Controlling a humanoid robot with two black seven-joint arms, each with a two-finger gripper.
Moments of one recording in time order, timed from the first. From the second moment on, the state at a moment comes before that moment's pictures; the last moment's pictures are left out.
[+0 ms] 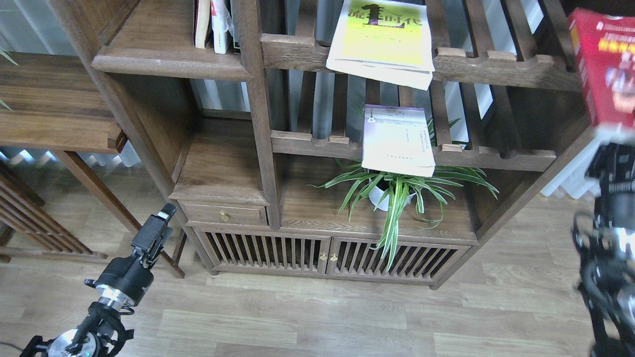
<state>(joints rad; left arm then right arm) 0.05 0.00 -1.51 -1.08 0.13 -0.49 0.27 -0.33 -0.26 1.75 1.40 0.69 0.58 -0.10</state>
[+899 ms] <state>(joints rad) 0.07 0.00 -1.34 -0.98 0.05 -0.49 0.27 -0.38 -0.20 1.24 1.06 0.65 0.58 -0.20</state>
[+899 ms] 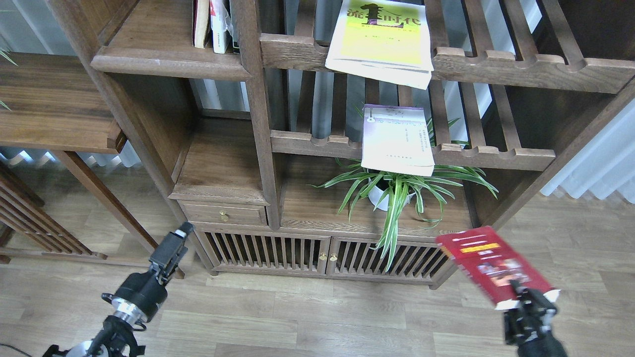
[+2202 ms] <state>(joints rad) 0.01 0.12 -0.91 -0.99 -0.46 -0.49 0.49 -0.16 0.01 0.76 1.06 0.54 0.58 -0.21</state>
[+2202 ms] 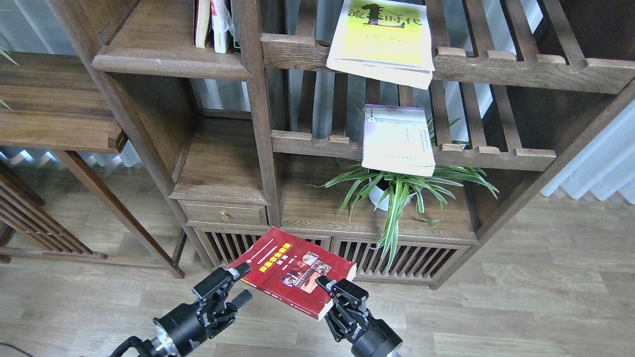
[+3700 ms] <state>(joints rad) 0.03 0.00 -0.91 -0.94 -0.46 -0.49 0.45 -0.19 0.00 0.75 1.06 0.52 0.58 -0.21</state>
